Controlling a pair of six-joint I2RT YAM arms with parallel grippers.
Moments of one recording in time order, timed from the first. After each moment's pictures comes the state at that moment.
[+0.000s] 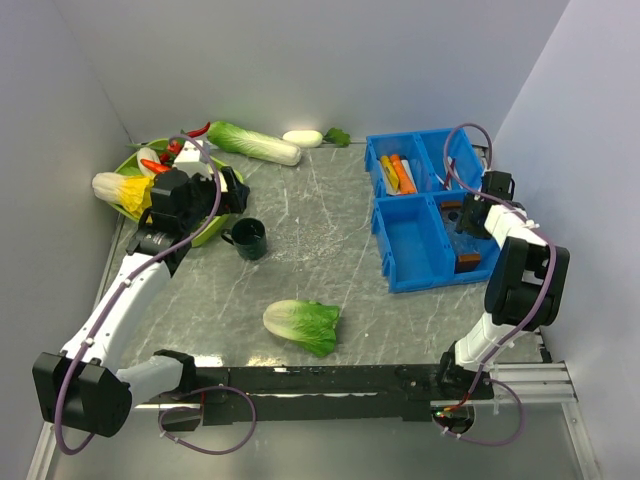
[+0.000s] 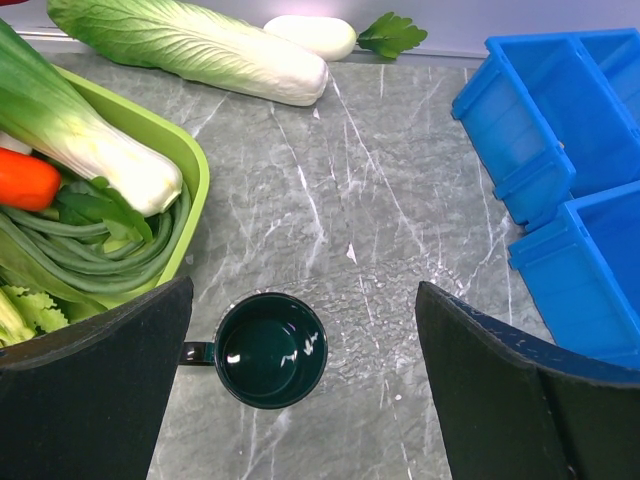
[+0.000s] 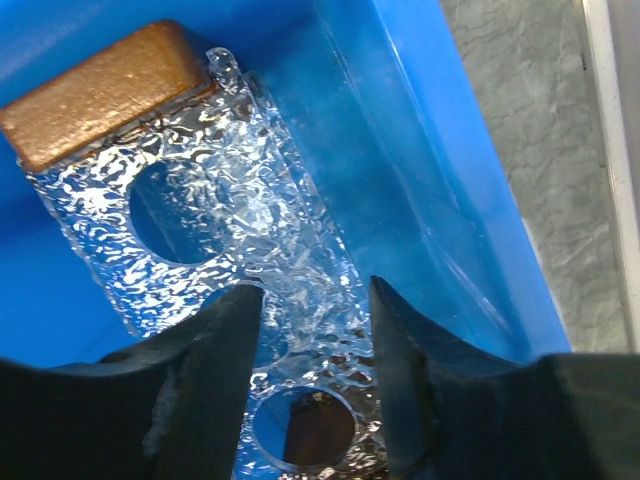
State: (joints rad) left arm -0.23 1.12 0.99 -0.13 0.06 -0.27; right arm -0.26 1.69 1.13 -0.40 0.04 0.09
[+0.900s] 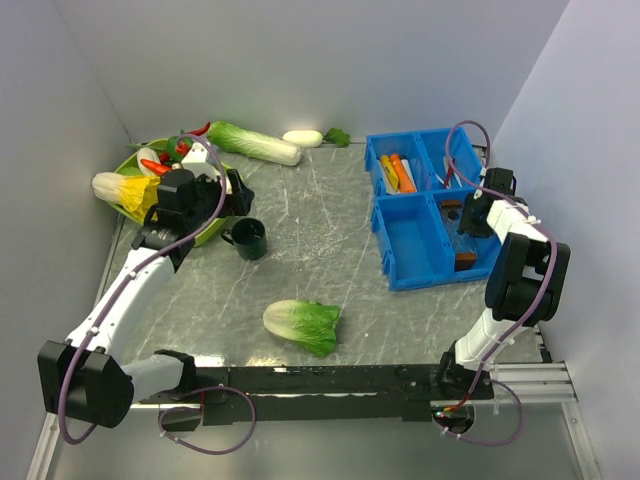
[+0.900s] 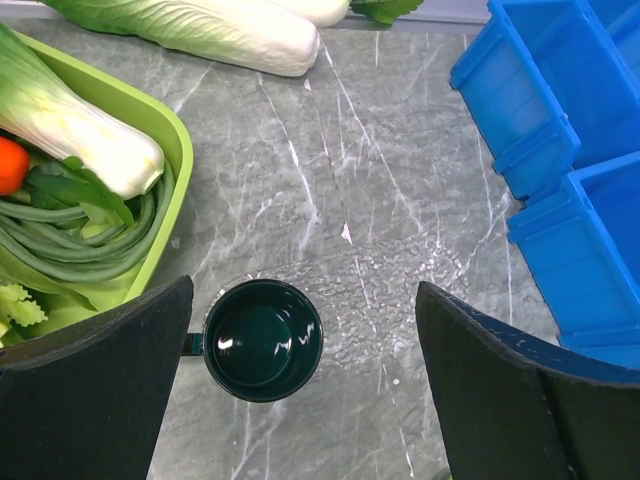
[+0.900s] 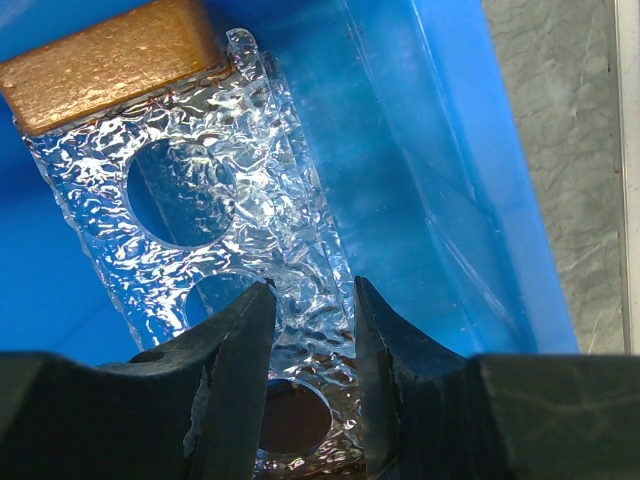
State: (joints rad) left arm -0.24 1.16 0.99 -0.14 0.10 -0.27; right arm -0.27 1.73 1.19 -0.48 -0.01 0.04
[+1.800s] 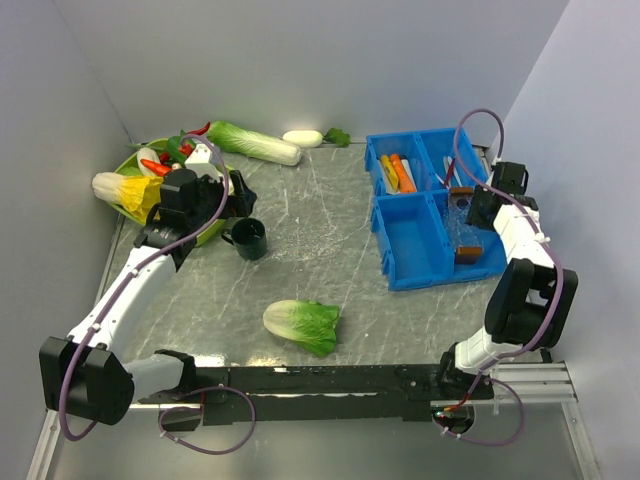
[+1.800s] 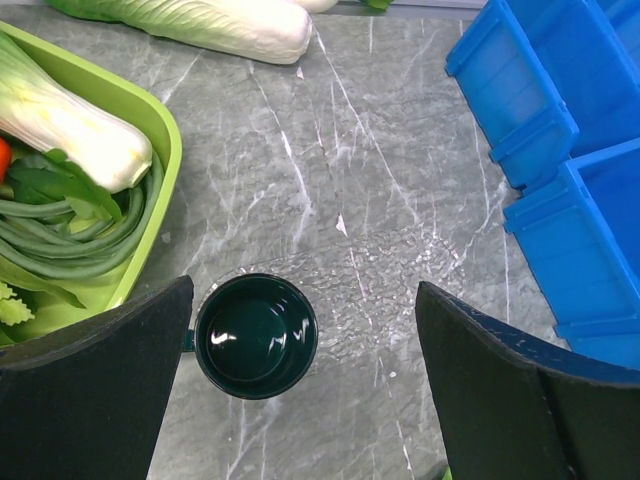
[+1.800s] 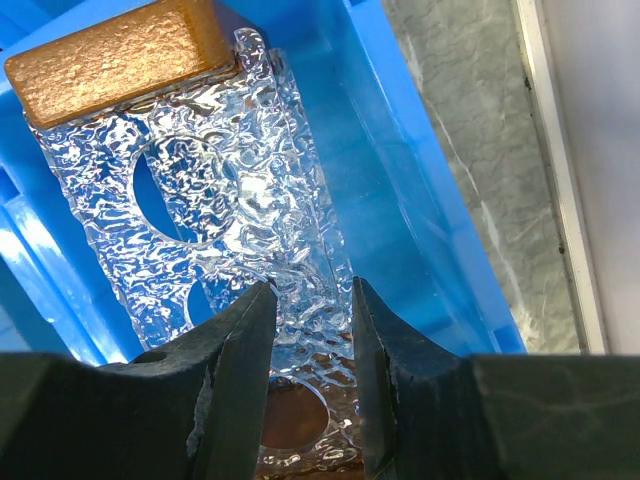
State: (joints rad) left arm -0.24 1.18 0.99 -0.15 0.11 -0.27; right arm -0.27 1.56 1.19 -0.52 0.02 0.06
